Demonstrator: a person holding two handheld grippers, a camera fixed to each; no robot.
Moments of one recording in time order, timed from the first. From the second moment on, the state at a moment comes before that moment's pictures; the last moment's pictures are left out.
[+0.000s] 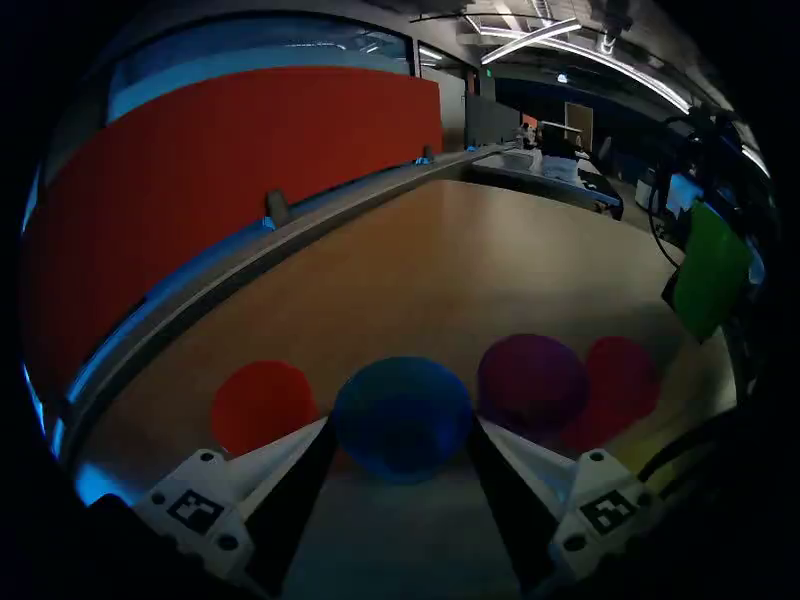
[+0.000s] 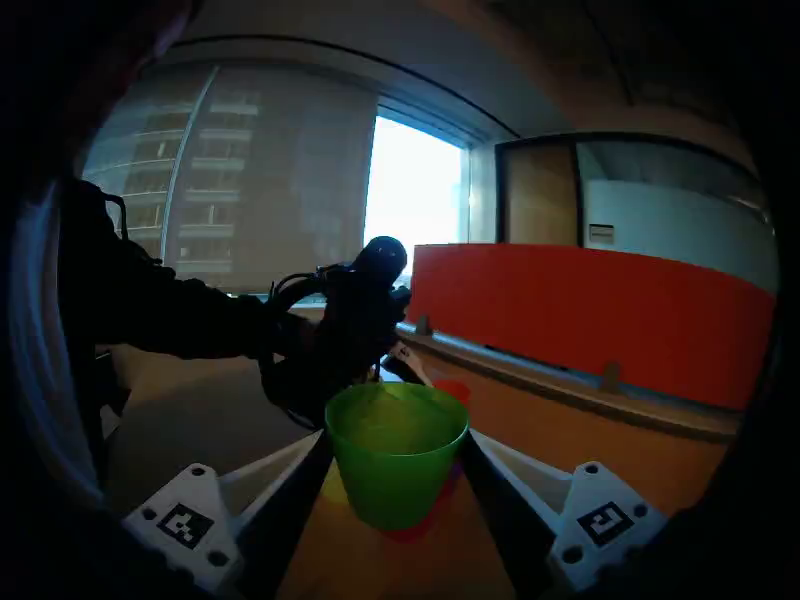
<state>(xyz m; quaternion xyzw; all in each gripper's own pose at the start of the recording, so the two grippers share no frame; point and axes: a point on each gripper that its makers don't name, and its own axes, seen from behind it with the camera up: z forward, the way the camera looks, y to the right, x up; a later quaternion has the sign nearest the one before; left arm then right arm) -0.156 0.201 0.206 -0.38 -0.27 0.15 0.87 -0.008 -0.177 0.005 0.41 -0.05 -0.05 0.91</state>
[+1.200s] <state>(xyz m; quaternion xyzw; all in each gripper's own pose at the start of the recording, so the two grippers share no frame) -0.084 0.190 0.192 -0.37 -0.20 0.10 0.90 0.007 -0.189 0.001 0.41 -0.04 -0.06 0.91</state>
